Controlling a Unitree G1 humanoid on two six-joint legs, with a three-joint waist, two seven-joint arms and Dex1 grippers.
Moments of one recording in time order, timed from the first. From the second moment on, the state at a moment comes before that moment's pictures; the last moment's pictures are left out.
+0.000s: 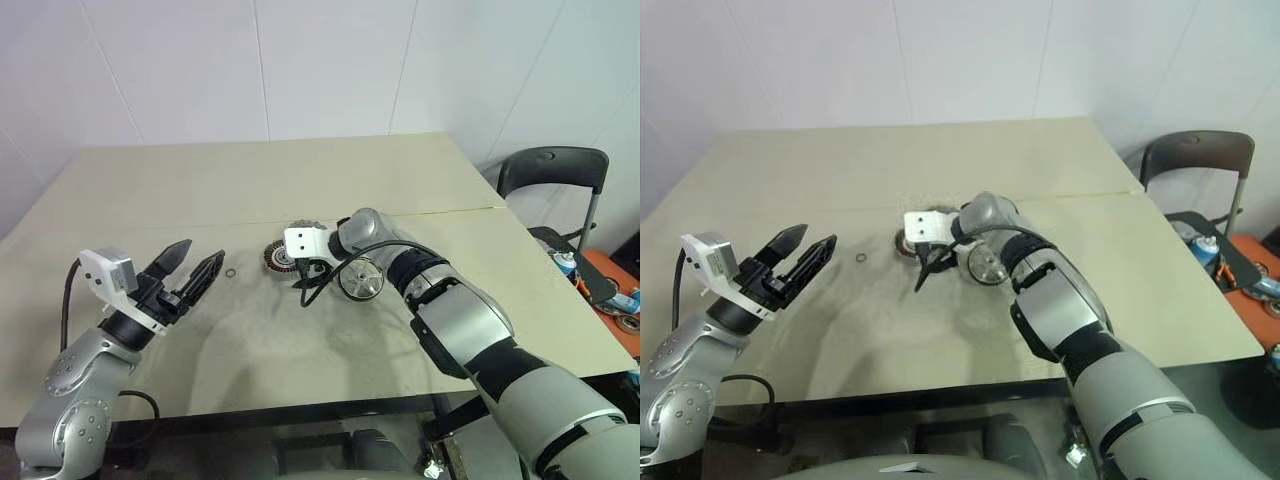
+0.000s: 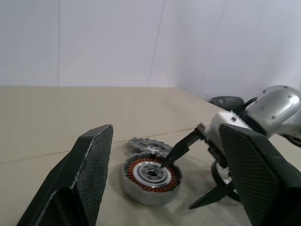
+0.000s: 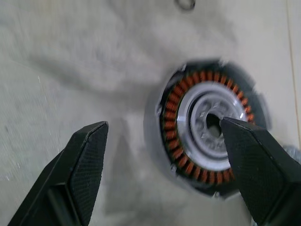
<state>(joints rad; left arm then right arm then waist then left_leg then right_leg) 0.13 0.43 0.36 -0.51 -0.79 0.41 -0.51 -1.21 -0.07 0.43 1.32 -0.39 -0.31 0.99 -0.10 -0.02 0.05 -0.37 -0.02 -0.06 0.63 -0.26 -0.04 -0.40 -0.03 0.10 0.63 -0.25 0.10</state>
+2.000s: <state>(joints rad) 0.10 0.39 0.27 -0.49 -0.76 0.42 -0.47 -1.02 -0.18 0.40 0.91 -0.27 -0.24 1.58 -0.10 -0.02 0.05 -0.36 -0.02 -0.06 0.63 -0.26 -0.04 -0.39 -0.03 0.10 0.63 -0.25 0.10</state>
